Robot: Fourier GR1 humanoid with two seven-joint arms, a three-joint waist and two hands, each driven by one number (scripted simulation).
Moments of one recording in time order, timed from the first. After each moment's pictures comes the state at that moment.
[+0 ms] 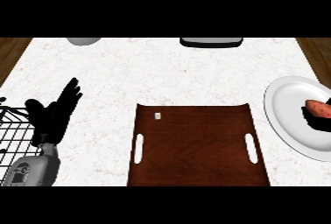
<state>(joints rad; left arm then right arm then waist) -0.17 0.21 0.08 -1.42 0.03 -0.01 0.18 -0.22 -0.42 -0.40 -1.29 0.70 -0.11 -0.18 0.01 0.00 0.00</state>
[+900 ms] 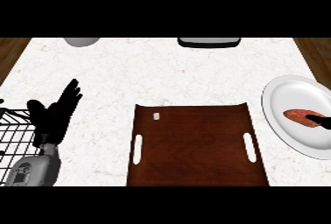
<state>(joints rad) -0.17 0.20 0.09 -1.40 0.02 0.00 0.17 -0.39 -0.54 -0.50 -0.83 0.48 0.06 -0.66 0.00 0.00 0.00</state>
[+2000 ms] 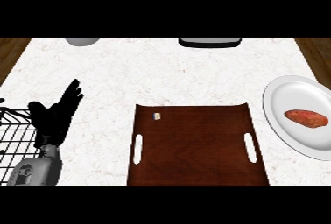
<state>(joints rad) -0.16 0.18 0.09 -1.42 0.00 -0.01 0.17 -0.36 -0.69 -0.62 -0.69 0.08 0.54 -0.57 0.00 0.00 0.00</state>
